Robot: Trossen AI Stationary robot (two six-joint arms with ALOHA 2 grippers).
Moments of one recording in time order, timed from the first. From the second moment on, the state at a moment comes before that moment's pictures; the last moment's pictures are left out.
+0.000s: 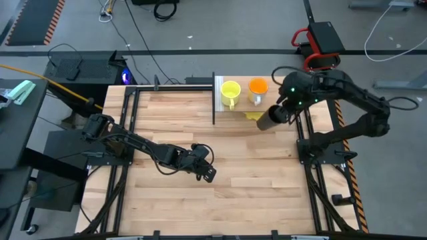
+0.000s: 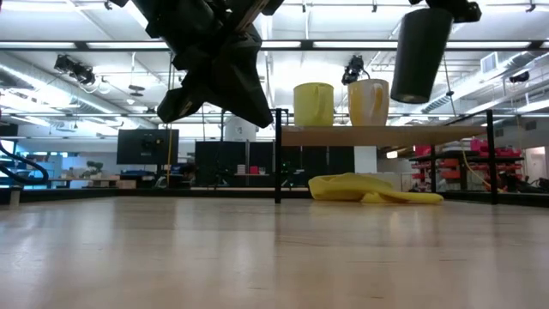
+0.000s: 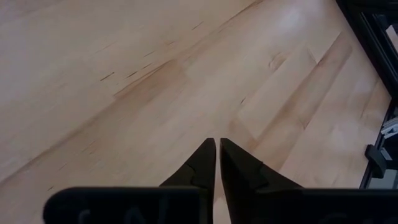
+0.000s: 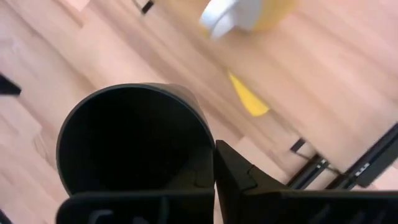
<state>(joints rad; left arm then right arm) -0.30 1.71 1.09 -0.23 -0.30 -1.14 -0.28 1.17 1.56 -1.57 0.10 0.55</state>
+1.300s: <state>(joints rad) -0.30 1.71 1.09 -0.22 -0.30 -1.14 -0.97 1.22 1.60 -1.57 0.12 0.12</state>
